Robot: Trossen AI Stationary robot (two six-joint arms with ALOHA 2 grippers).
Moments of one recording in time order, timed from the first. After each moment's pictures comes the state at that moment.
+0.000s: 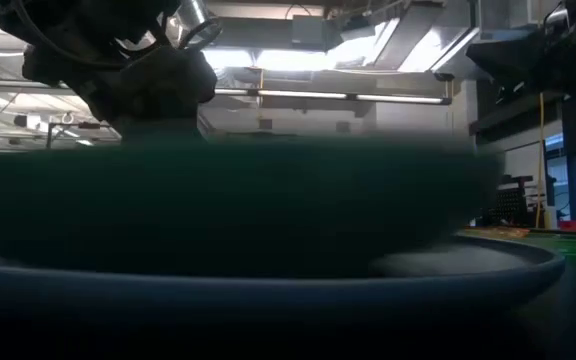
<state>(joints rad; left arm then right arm) -0.24 1.54 0.59 0.27 -0.27 -0.57 -0.27 0.05 0.01 0.36 -0.12 0.02</state>
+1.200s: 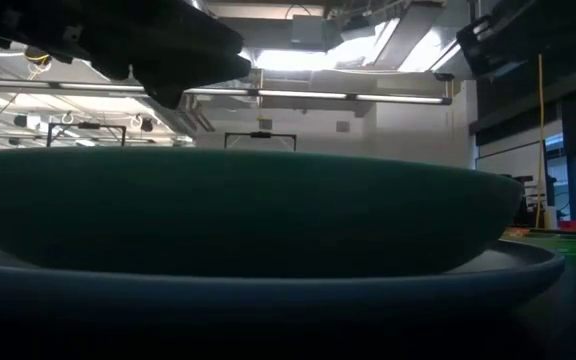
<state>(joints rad) -0.53 1.65 0.59 0.83 -0.52 -0.16 0.45 1.00 0.63 -0.19 0.09 0.07</state>
